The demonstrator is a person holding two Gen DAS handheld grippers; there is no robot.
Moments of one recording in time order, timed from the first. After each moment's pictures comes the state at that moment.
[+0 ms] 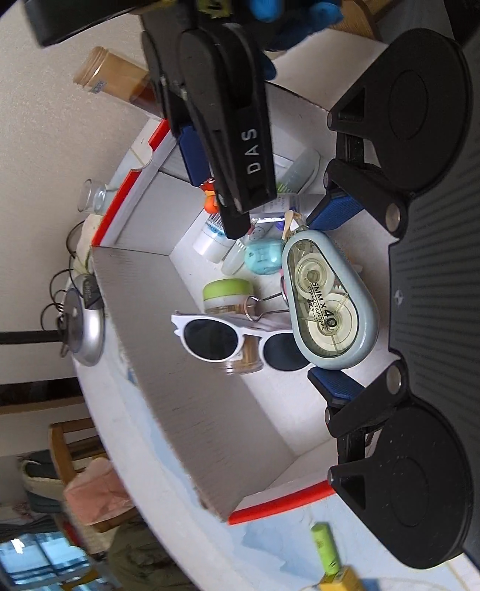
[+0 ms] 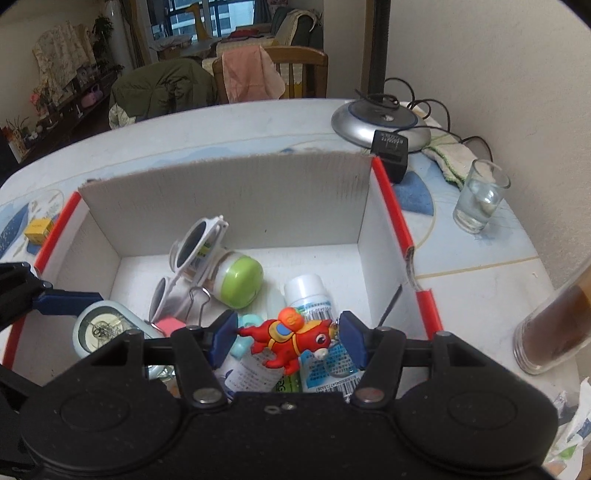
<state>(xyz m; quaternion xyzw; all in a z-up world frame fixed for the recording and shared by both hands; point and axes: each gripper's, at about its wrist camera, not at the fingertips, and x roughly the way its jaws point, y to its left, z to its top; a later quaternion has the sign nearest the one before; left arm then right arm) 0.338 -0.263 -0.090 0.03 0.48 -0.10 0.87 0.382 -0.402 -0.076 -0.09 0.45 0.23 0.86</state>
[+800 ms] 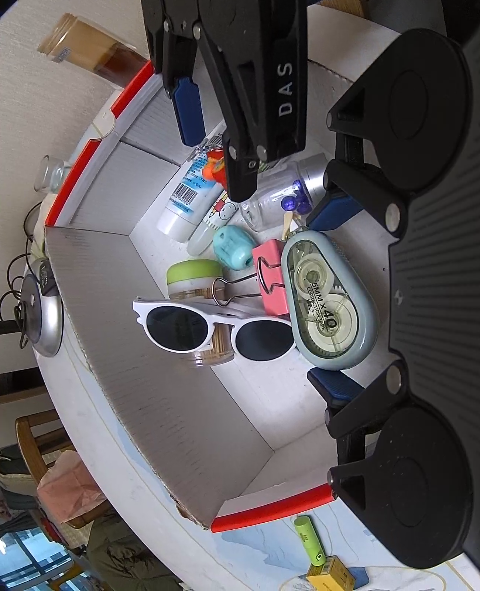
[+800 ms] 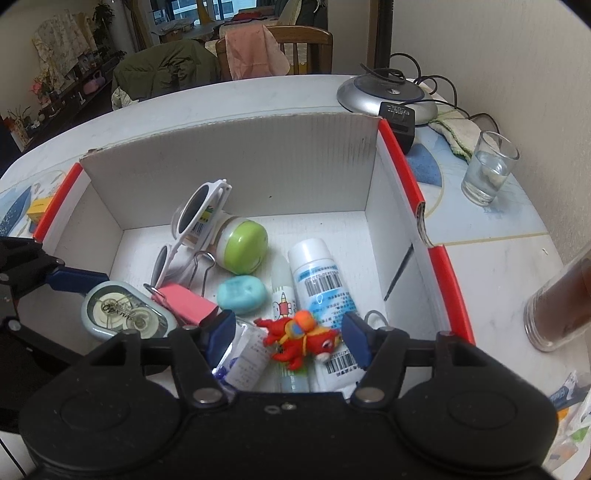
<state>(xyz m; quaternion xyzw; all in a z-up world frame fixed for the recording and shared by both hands) 0.354 -0.271 -0.104 0.07 0.53 -0.07 0.84 0.373 -0.410 -0.084 -0.09 0.47 0.23 0.85</state>
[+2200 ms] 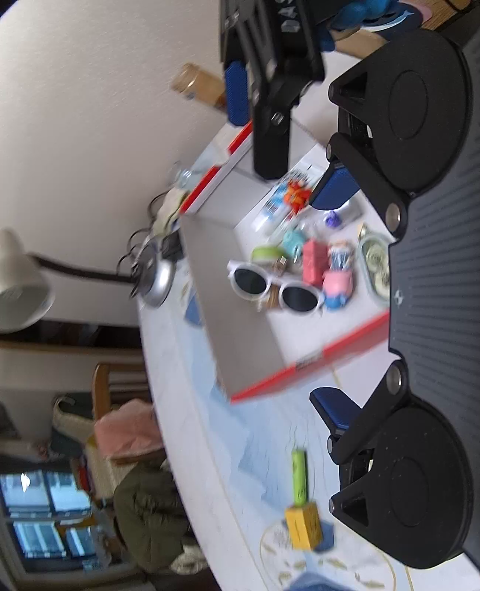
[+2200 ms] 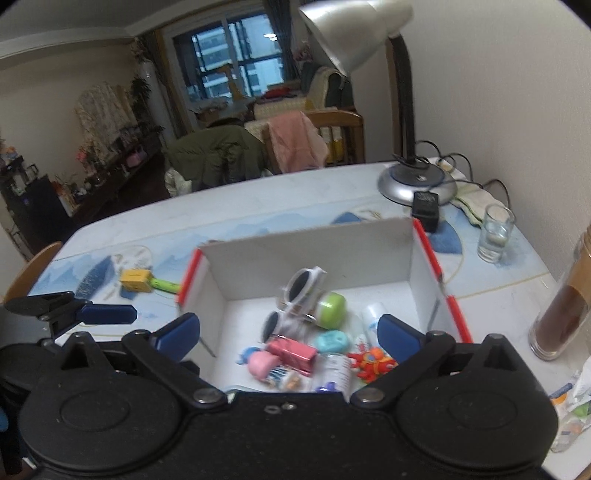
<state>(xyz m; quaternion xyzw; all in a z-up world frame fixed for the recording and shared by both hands) 0.248 -0.207 -0.017 -0.04 0.38 -0.03 0.92 0.292 -0.405 0.008 -0.01 0.36 0.30 0.88</state>
